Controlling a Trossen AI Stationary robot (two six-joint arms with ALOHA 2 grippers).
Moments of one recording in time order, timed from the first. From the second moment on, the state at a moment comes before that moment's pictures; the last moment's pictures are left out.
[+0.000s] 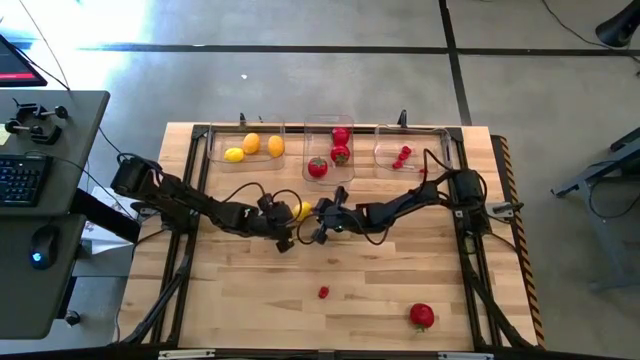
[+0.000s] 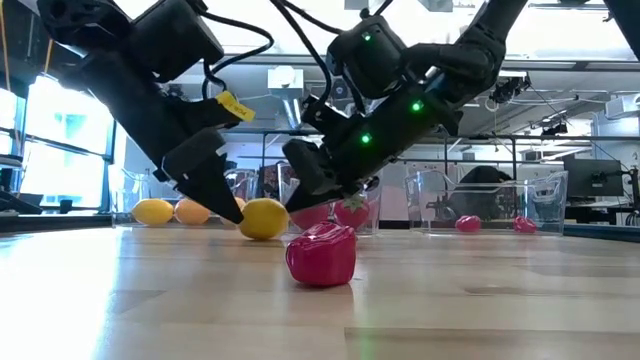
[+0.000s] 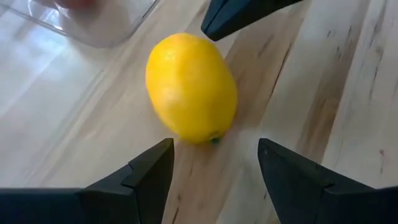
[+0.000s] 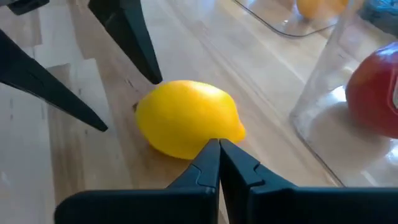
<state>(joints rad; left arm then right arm) -0.18 1.59 0.62 0.02 -0.48 -0.47 0.08 2.04 1.05 0.36 0.47 0.25</state>
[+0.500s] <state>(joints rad) -0.17 1.59 0.62 0.10 -0.39 -0.47 0.07 2.06 1.05 0.35 0.45 0.31</state>
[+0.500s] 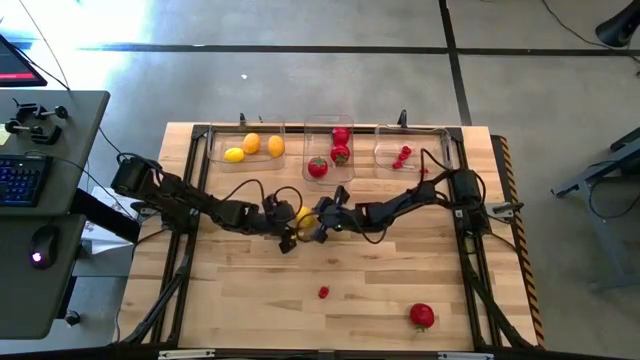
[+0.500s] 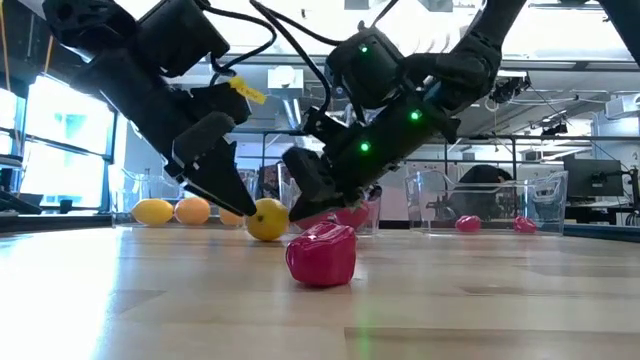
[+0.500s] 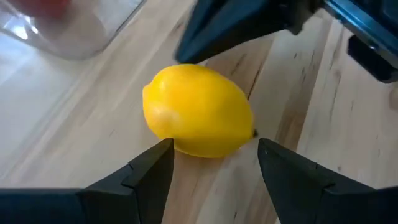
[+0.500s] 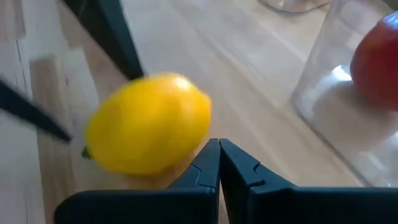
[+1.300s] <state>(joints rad) -0.21 1.59 0.62 0.10 -0.45 -0.59 0.14 2.06 1.05 0.40 0.39 0.39</state>
